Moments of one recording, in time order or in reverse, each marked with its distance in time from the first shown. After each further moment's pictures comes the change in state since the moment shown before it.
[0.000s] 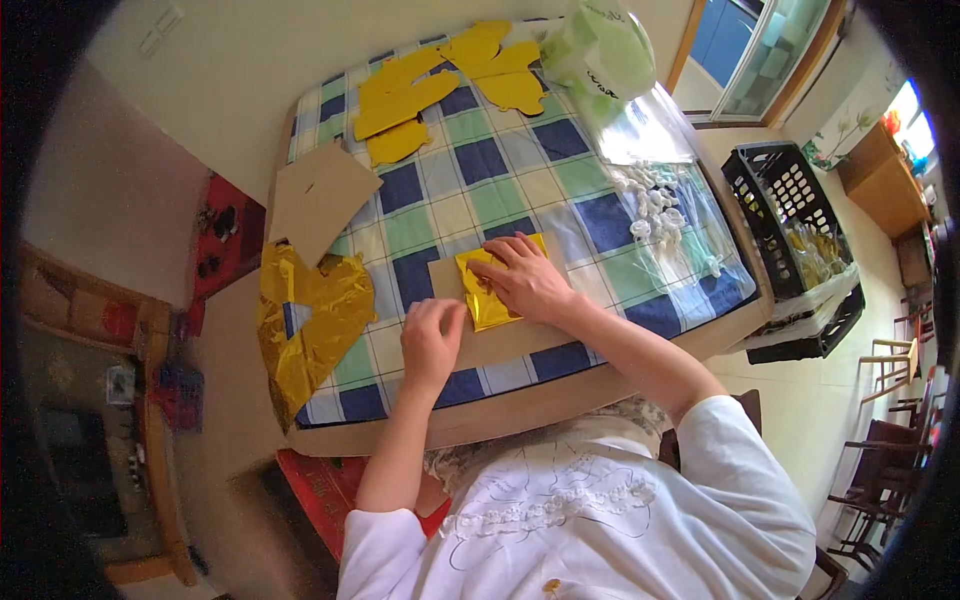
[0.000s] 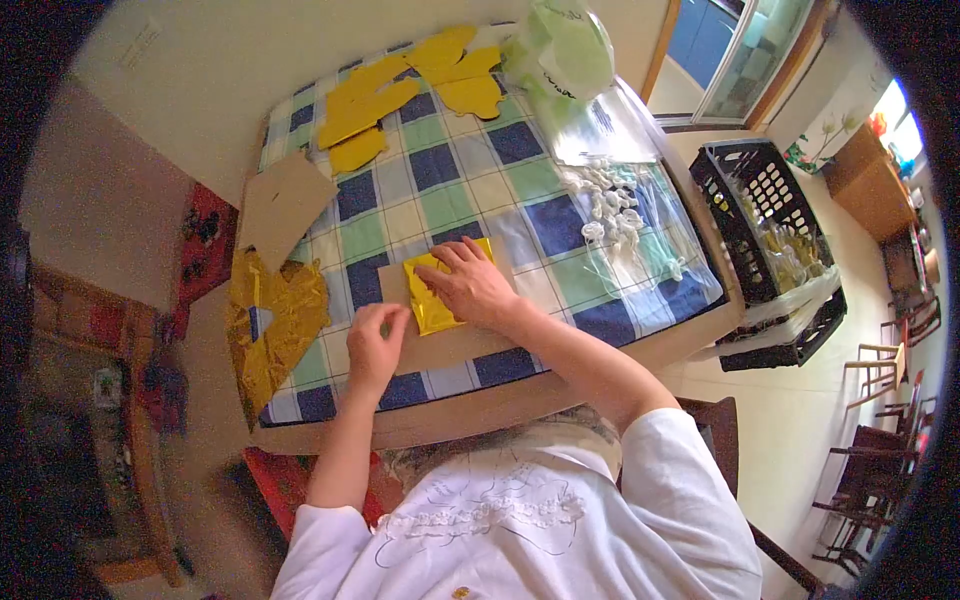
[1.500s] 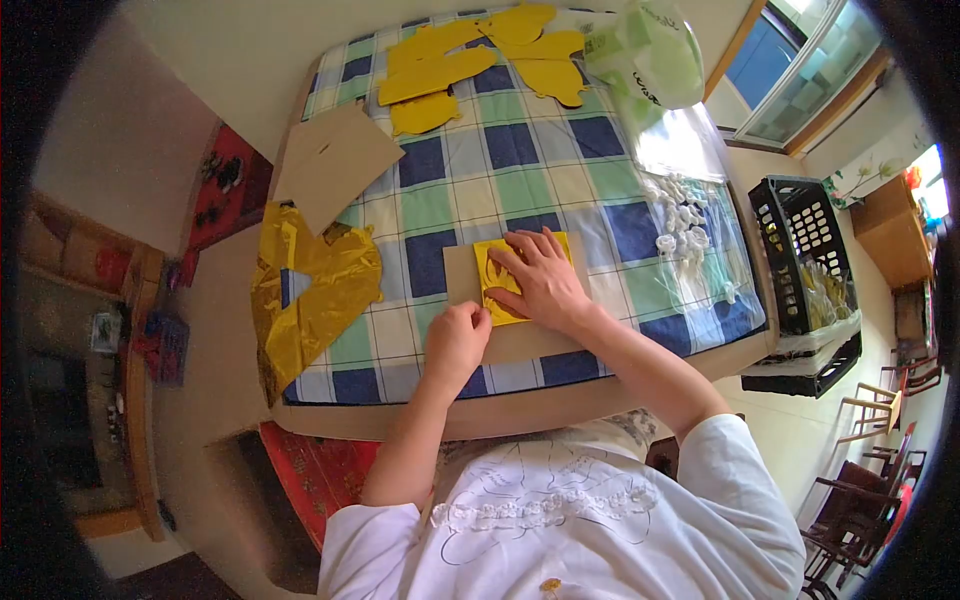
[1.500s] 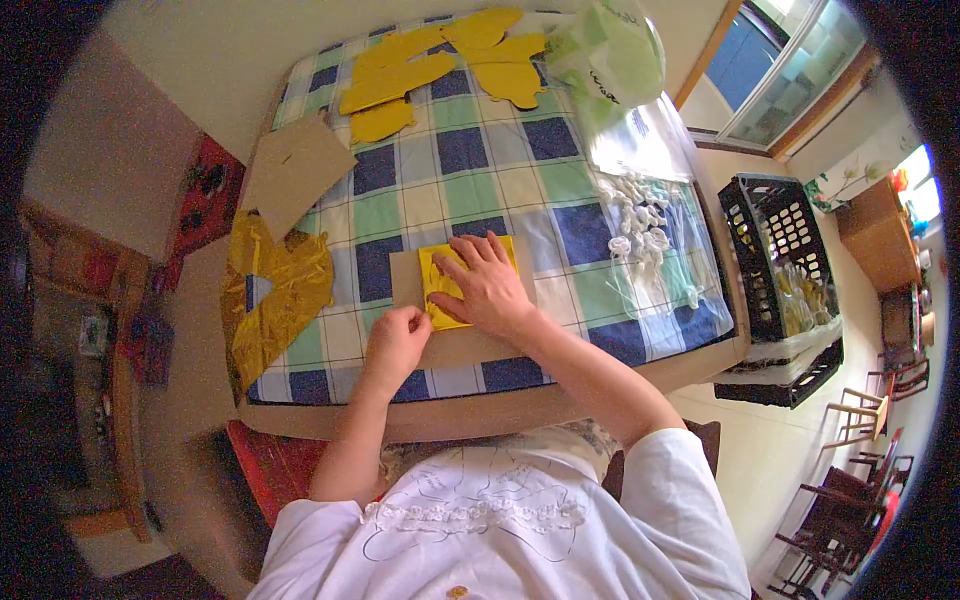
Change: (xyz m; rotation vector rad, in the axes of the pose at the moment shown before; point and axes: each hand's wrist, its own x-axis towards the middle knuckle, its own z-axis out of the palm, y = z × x) left_hand 0.000 0.020 0.015 -0.042 -0.126 -0.357; right_hand 0.003 -0.008 -0.002 0.033 -0.051 0.105
